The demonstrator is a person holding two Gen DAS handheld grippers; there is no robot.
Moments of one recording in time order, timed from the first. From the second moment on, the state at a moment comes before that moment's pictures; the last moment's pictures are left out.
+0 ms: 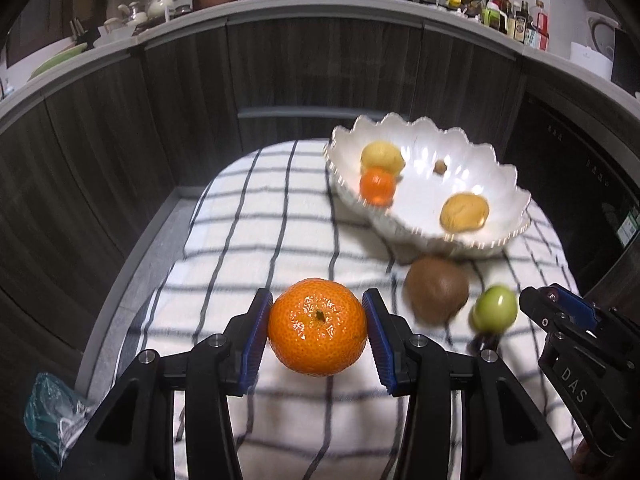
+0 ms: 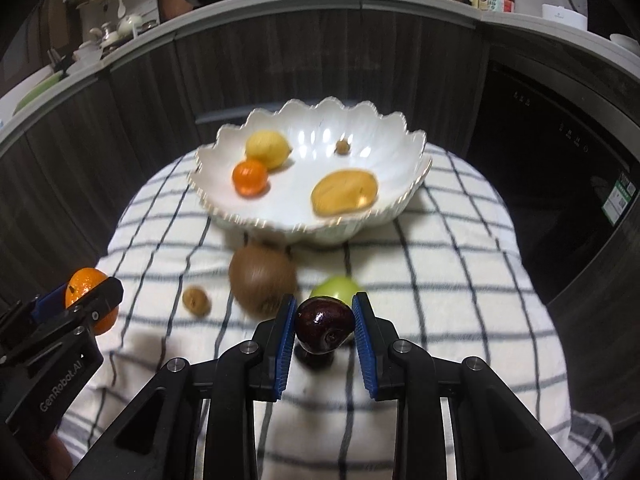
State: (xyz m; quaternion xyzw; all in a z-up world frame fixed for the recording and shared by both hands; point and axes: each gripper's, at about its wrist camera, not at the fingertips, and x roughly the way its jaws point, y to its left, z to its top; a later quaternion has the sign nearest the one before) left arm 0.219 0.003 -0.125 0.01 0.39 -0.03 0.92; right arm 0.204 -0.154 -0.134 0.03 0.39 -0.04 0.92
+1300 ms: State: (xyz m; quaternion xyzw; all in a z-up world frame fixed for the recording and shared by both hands) left arm 0.368 -0.069 -0.145 0.04 0.42 -0.08 0.90; right arm 0.347 -0.210 -0.152 0.02 0.43 -0.04 0.90
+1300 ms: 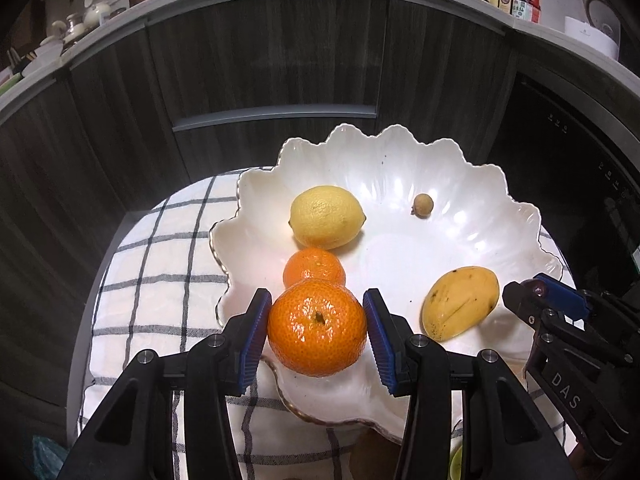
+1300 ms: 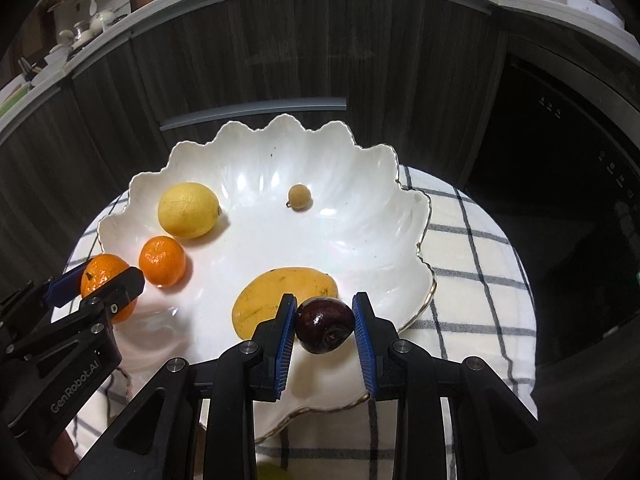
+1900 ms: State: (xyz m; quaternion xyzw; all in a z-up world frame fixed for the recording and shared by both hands) left arm 0.342 -0.055 -0.101 0.08 0.39 -0.04 0.92; right arm 0.326 -0.212 -0.111 0.00 0.40 -0.08 0.91
